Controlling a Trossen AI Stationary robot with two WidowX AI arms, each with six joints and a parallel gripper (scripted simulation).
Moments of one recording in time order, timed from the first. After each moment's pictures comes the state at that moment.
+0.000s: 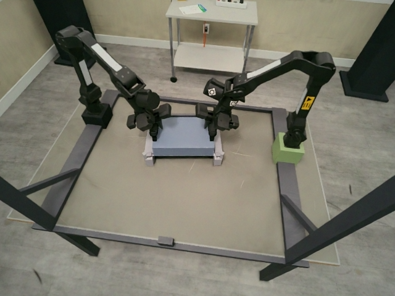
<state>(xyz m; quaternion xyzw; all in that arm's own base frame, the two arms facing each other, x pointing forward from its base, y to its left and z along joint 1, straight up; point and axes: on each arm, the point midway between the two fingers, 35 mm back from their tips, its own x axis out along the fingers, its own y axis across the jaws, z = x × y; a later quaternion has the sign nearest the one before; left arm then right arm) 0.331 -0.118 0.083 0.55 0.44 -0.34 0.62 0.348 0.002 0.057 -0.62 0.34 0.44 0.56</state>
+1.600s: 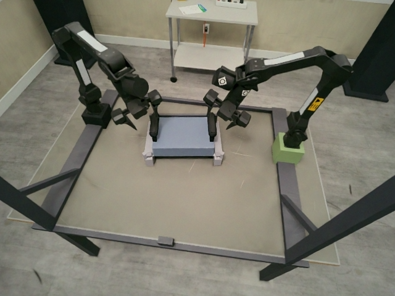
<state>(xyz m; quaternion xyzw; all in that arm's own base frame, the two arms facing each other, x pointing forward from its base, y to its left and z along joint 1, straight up) 0.306 -0.163 0.164 0.36 0.51 -0.29 0.73 0.315 0.025 0.127 -0.47 0.44 0.35 0.68</state>
